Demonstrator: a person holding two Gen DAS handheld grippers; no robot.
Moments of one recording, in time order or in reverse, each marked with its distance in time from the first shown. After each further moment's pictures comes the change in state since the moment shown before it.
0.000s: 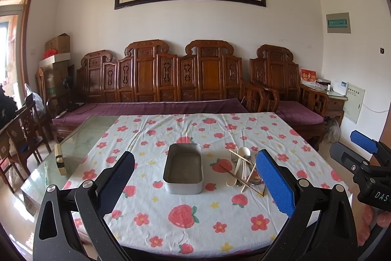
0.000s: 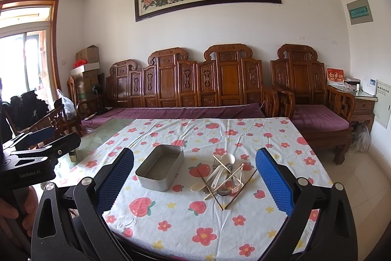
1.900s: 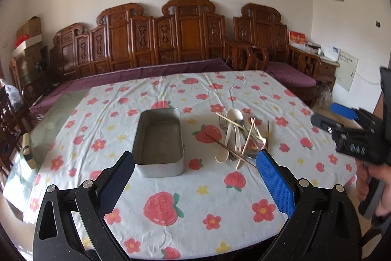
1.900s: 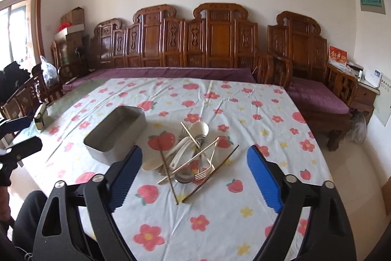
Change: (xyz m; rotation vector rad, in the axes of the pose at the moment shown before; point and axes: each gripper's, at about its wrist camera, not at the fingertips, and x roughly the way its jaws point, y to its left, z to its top) left arm 0.127 -0.029 -0.040 0.078 0.225 -0.111; right arm 0.150 -0.091 -0.037 -0.051 0.245 -0.047
